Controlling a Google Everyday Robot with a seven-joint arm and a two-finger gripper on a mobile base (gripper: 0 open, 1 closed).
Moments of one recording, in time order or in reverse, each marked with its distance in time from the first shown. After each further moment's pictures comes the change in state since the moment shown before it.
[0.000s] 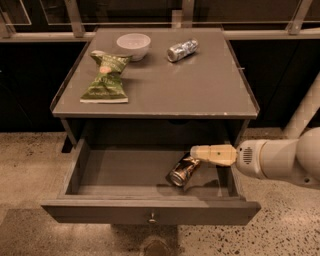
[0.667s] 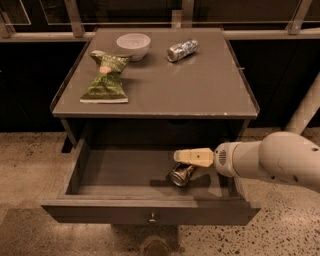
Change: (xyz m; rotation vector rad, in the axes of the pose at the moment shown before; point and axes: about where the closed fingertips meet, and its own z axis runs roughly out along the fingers) arm 0.009 0.005 0.058 0.016 0.024 -0.041
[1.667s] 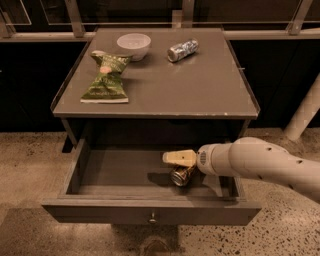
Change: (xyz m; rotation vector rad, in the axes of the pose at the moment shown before) arm 0.000 -0.001 0.069 0.031 0.004 -0.037
